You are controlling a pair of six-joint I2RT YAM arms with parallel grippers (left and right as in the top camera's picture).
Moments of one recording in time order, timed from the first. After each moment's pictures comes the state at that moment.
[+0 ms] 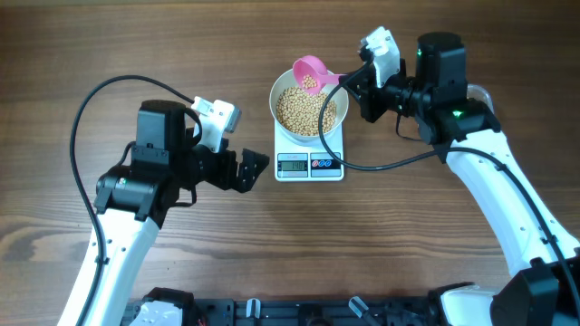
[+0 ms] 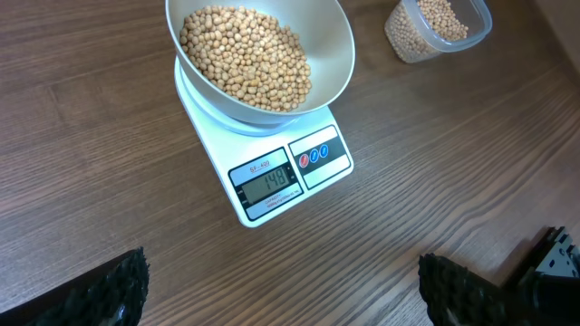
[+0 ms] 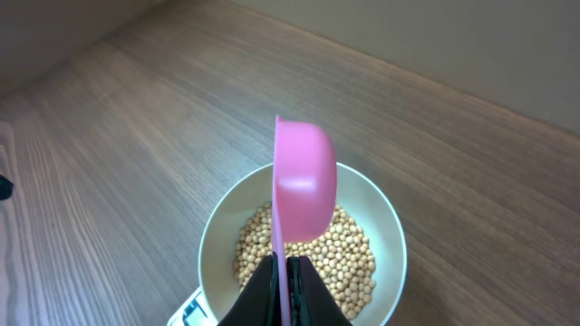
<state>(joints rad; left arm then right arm) -0.19 1.14 0.99 -0.76 0.50 0.04 0.22 1.51 1.19 -0.30 -0.58 -0.19</state>
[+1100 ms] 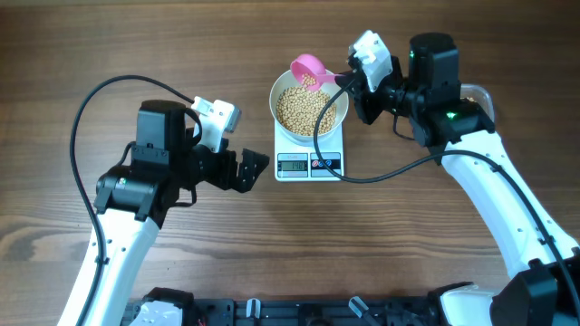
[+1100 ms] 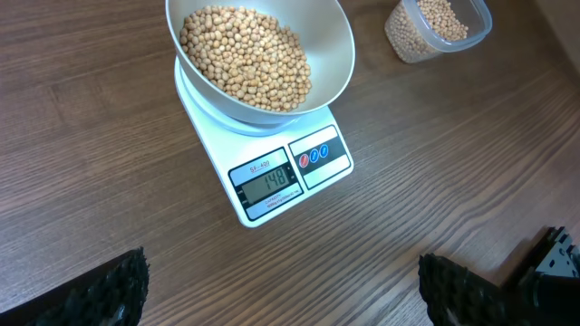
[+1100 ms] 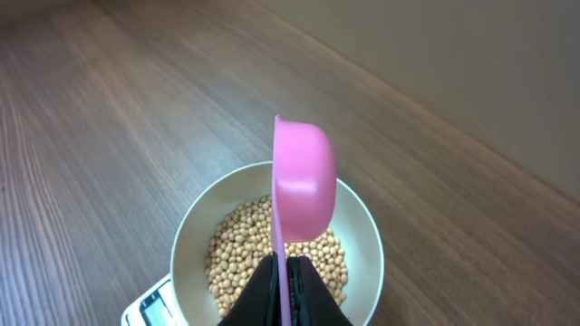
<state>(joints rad) -0.19 1.14 0.99 -0.76 0.50 0.04 0.25 1.51 1.19 -0.29 -0.53 -0.35</state>
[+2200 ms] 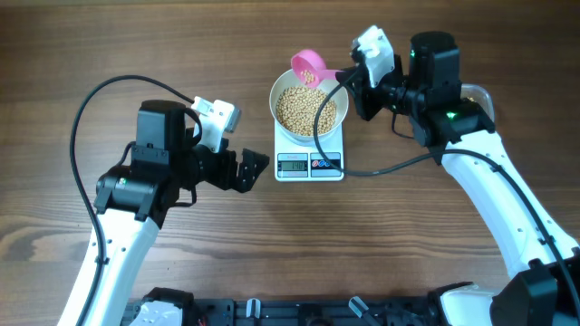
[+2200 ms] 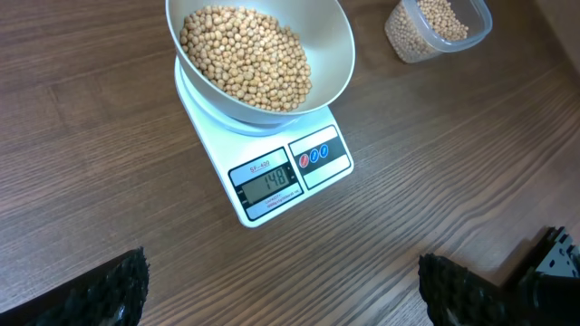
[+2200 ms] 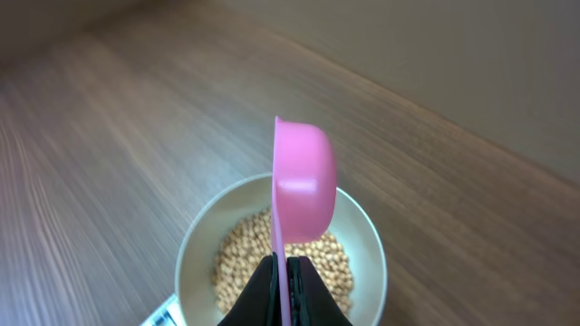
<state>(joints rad) -0.19 1.14 0.99 -0.76 0.50 0.04 0.25 1.51 1.19 -0.25 -0.52 -0.22</state>
